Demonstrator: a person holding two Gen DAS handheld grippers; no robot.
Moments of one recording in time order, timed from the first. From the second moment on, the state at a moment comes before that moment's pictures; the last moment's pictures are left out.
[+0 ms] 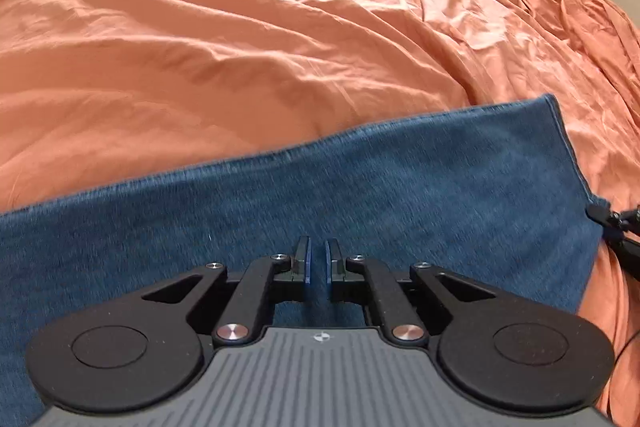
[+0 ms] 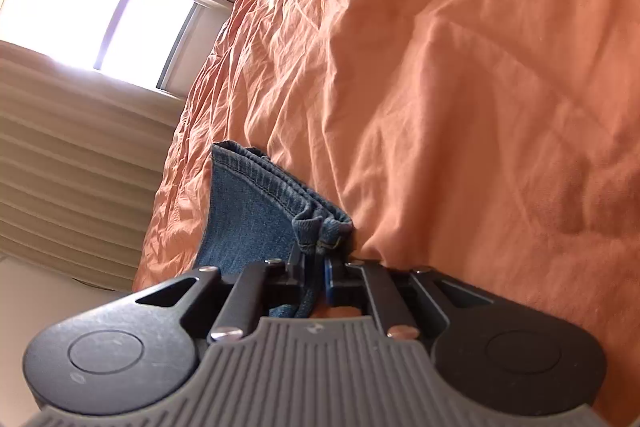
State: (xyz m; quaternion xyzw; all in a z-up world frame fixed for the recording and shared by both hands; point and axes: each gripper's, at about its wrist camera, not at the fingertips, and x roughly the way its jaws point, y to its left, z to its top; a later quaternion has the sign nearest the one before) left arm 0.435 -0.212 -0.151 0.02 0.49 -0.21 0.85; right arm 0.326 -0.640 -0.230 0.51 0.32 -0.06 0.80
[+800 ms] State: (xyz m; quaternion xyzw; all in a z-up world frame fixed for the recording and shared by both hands) left arm 0.309 -0.151 -0.100 0.00 0.49 -0.24 0.84; right arm 0.349 -0.548 -0.042 0.26 0.29 -0.03 0.92
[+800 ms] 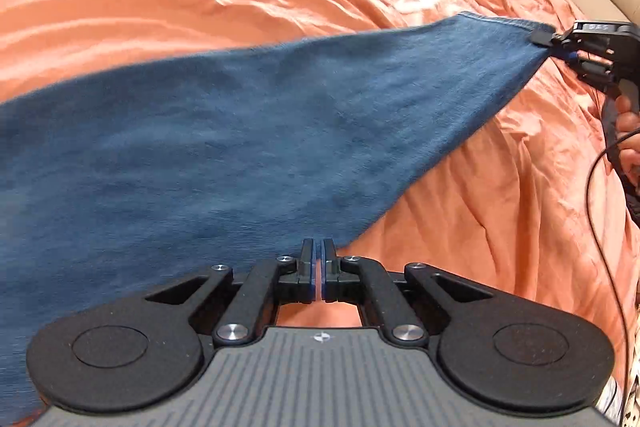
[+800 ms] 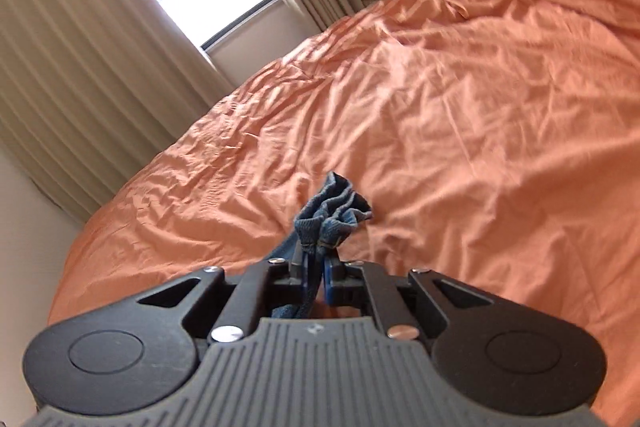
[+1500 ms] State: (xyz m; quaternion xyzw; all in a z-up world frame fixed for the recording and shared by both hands) left arm 0.276 0.100 -0.052 -0.13 0.43 -0.09 0.89; right arm 0.369 -0.191 0.010 0.12 0.31 0.14 0.93
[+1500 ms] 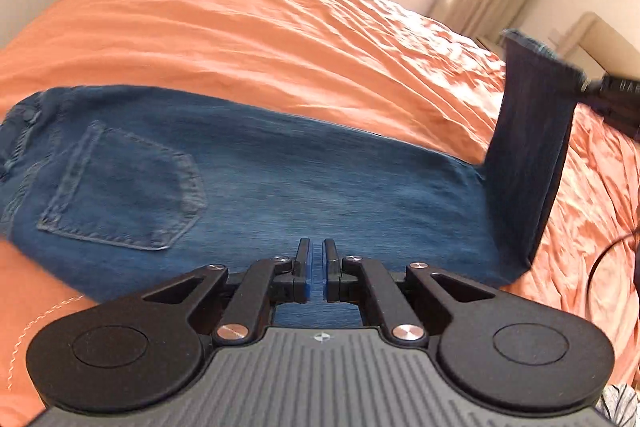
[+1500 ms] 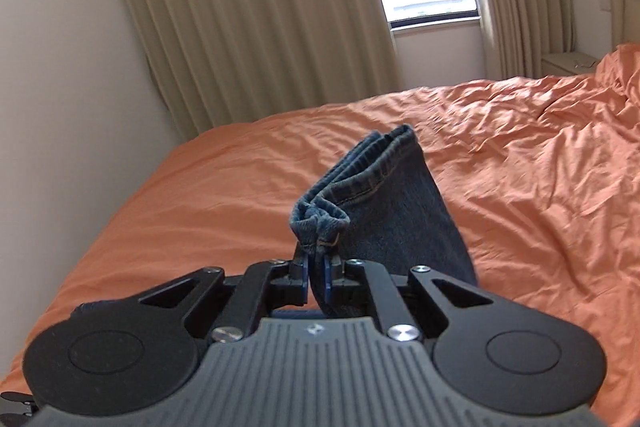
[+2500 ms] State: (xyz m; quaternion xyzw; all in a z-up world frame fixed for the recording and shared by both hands) left arm 0.366 0.089 -0.140 -0.32 0.43 -0.12 0.83; right arm 0.352 -0.217 -0.130 0.14 0.40 0.17 0.89
